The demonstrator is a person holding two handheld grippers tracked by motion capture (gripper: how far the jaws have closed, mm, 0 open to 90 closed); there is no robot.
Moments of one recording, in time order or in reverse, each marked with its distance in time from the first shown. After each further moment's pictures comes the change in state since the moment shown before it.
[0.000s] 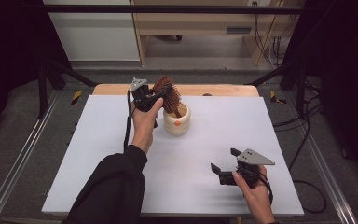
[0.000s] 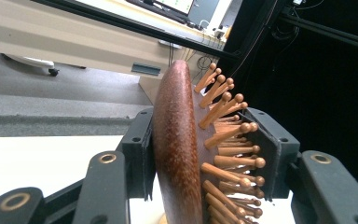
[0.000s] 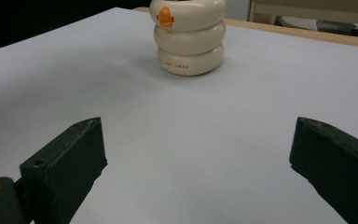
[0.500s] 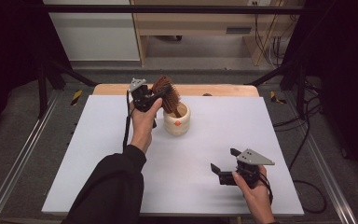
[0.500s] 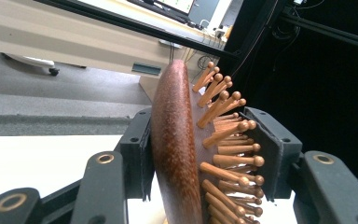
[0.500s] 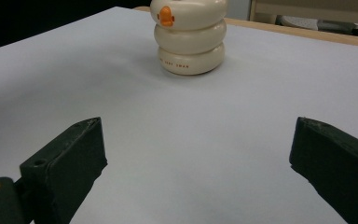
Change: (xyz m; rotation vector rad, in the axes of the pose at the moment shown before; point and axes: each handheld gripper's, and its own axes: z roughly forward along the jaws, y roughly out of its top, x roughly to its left) left arm 0.003 -0.001 0.000 0.001 0.000 -0.001; right arm 0.000 0.000 0.000 0.003 0.003 -0.005
